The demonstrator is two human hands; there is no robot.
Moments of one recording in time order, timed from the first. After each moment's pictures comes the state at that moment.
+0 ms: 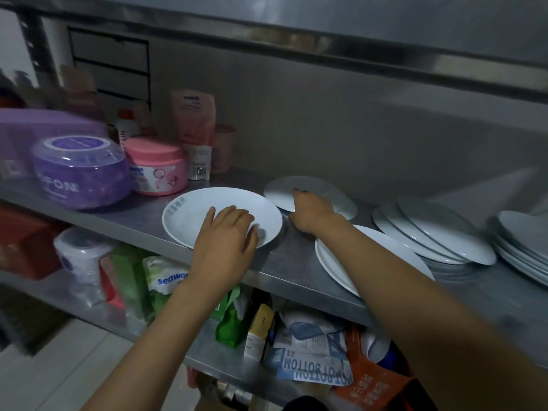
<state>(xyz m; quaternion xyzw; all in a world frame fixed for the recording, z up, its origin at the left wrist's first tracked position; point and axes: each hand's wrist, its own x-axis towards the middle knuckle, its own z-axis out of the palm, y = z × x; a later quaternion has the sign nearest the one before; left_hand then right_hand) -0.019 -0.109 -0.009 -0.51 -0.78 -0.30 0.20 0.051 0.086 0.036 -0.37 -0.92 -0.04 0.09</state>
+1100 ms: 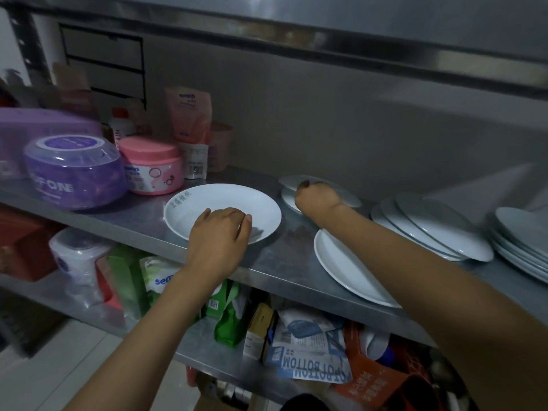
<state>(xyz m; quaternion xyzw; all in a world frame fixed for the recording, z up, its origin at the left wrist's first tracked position) -0.036 -0.094 -0.014 -0.48 -0.78 -0.34 0.20 0.061 0.091 0.054 -0.26 -0.88 -0.39 -0.06</state>
